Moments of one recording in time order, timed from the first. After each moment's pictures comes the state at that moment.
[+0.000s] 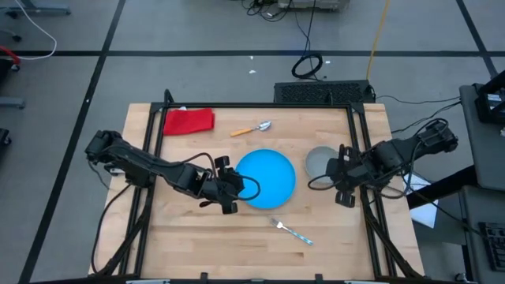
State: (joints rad) left arm -0.33 1.58 1.25 -0.61 -0.49 -0.25; right arm 0.42 1.21 1.33 -1.50 0.15 0.68
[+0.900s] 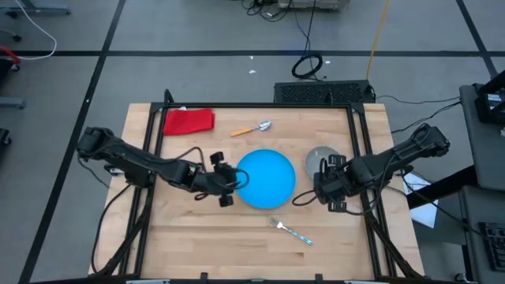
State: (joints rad) left arm -0.27 1.44 0.93 -0.25 -0.46 -0.19; right arm 0.41 1.34 1.21 -1.43 0.19 0.48
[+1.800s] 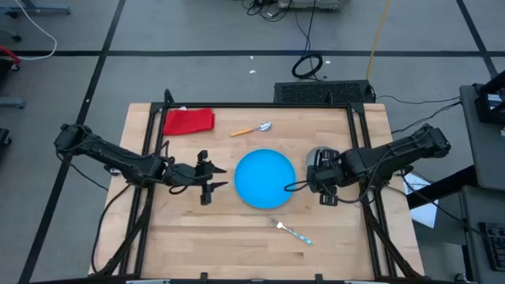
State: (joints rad) left arm -0.26 1.11 0.56 0.06 -0.36 -0.12; right arm 0.30 1.34 1.19 -1.33 0.18 0.40
